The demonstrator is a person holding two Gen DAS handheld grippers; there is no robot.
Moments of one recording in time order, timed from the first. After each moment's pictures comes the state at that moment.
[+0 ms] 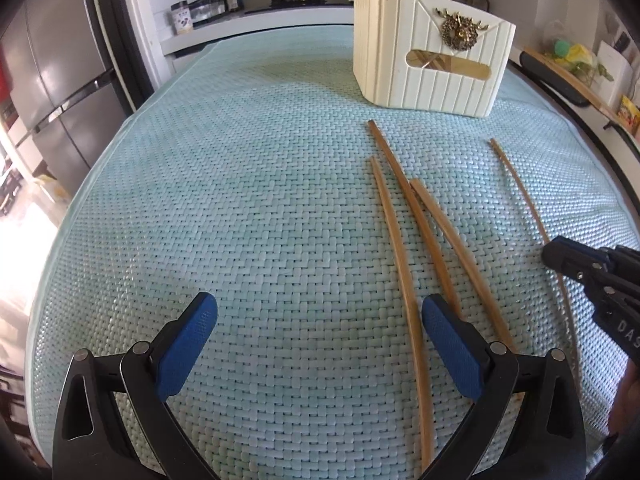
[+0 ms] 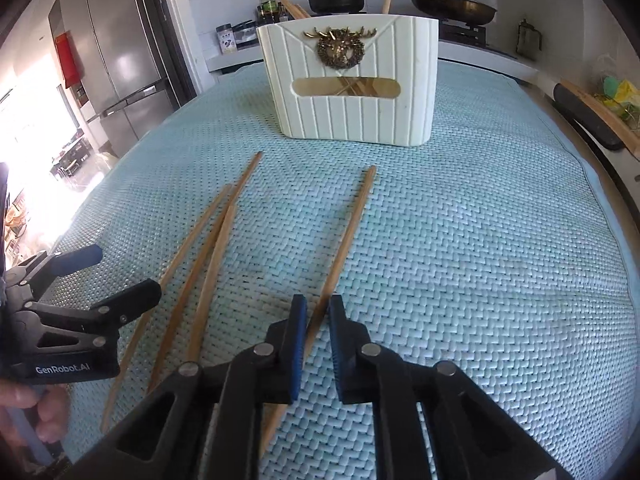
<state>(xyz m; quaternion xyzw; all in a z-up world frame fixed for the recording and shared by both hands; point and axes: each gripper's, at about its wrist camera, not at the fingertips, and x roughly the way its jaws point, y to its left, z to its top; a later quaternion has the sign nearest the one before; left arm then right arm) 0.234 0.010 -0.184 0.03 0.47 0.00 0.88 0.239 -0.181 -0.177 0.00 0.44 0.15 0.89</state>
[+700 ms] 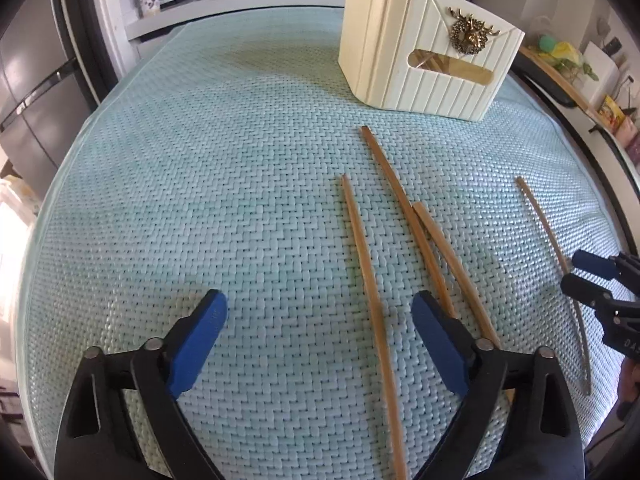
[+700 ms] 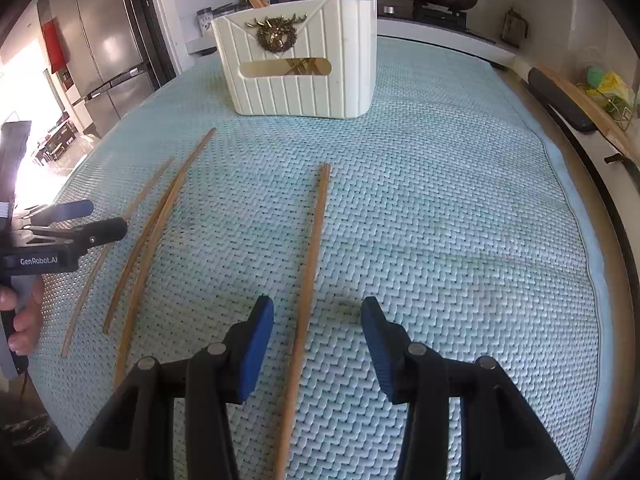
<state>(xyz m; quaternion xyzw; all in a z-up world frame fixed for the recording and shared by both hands) 0.281 0.026 -0.179 0.01 0.51 -0.07 0.86 0.239 -0.227 -0.172 -0.03 0.48 0.14 0.86</state>
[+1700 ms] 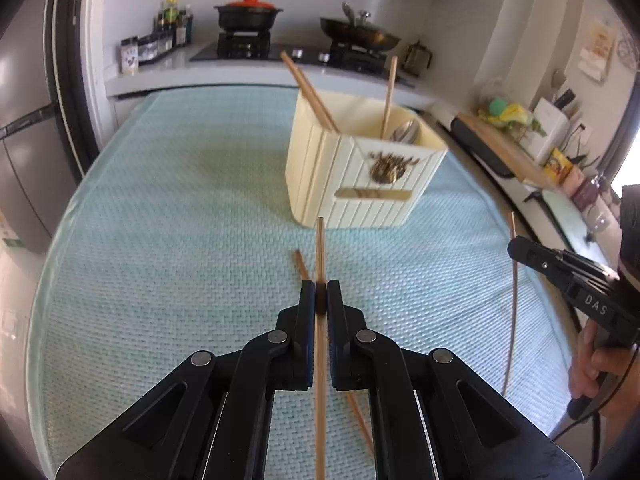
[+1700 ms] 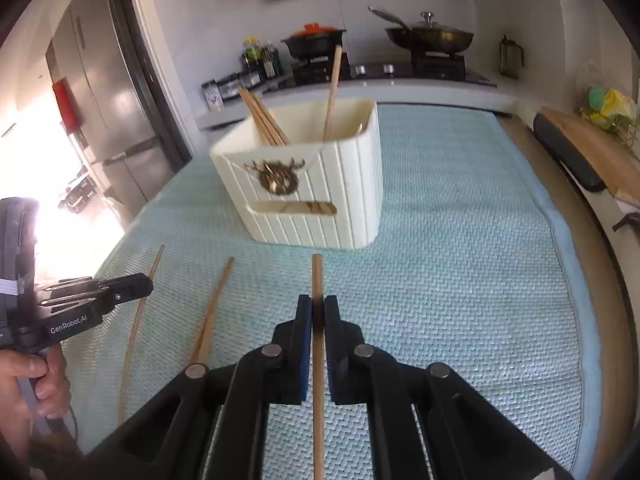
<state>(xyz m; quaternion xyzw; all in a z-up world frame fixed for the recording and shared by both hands) 0.273 0.020 -0.071 -0.05 0.40 -0.14 0.90 0.269 -0.237 -0.073 0.04 0.36 0.17 0.92</state>
